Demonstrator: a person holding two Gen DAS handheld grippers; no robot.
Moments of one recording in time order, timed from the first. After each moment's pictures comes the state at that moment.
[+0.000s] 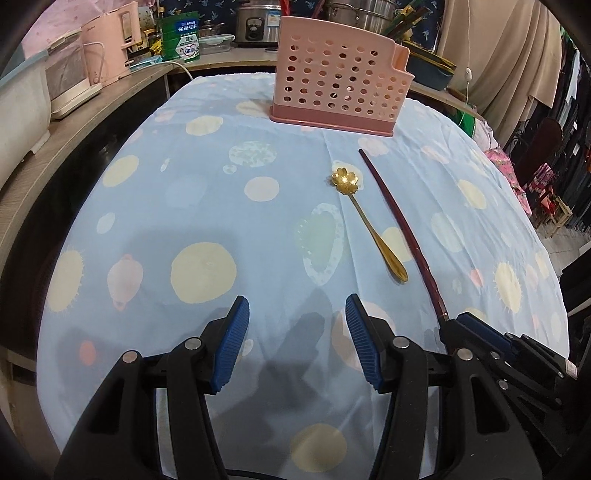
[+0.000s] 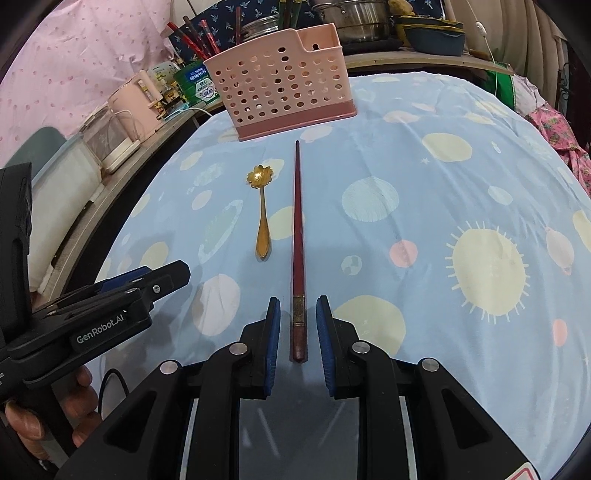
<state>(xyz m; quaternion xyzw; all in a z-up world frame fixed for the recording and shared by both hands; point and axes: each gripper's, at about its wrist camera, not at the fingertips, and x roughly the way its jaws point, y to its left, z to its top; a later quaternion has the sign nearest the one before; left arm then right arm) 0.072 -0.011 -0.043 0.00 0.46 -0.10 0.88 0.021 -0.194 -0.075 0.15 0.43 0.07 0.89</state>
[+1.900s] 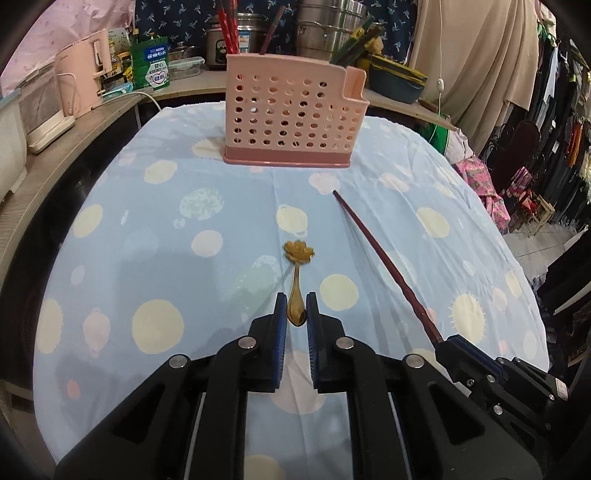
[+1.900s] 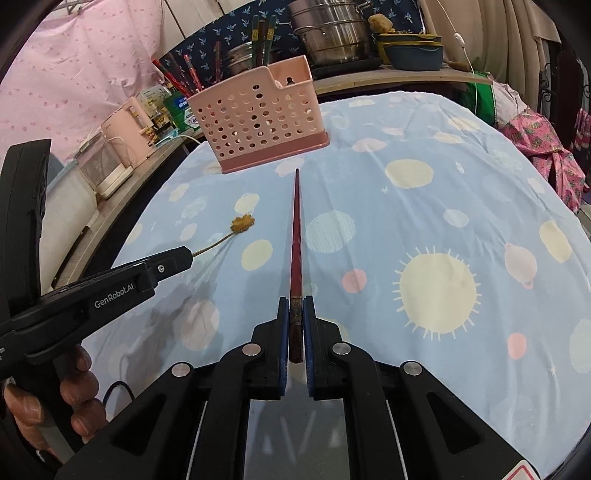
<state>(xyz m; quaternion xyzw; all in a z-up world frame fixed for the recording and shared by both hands) 0.084 -0.047 -0.006 0.00 0.43 -0.15 0.89 0.009 -0.225 -0.053 0.16 0.39 0.05 0.90</state>
